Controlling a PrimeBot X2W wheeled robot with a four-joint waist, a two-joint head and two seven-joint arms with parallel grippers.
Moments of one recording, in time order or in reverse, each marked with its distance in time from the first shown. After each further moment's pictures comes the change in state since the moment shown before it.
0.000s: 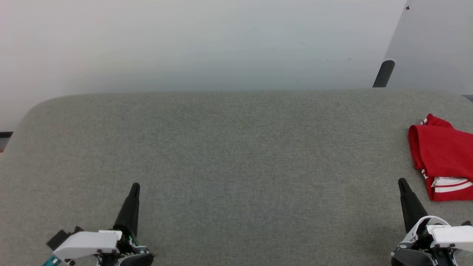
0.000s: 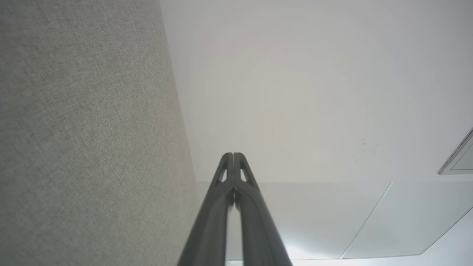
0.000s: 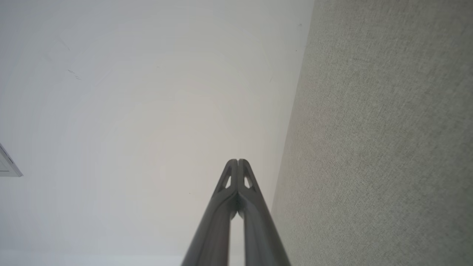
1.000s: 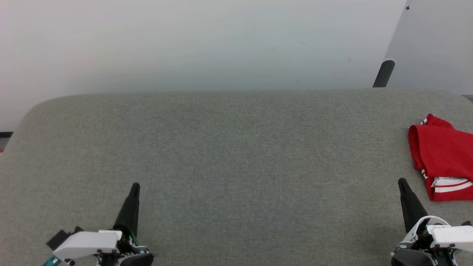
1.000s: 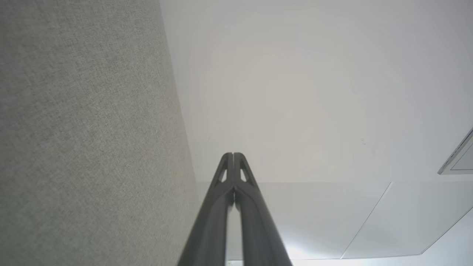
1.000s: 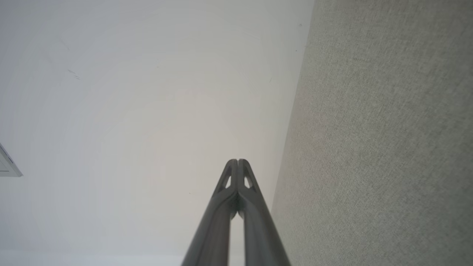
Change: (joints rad) left arm 0.000 0.000 0.000 0.000 0.000 0.000 0.000; right arm 0.000 0.000 0.000 0.000 0.000 0.000 0.000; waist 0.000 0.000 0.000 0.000
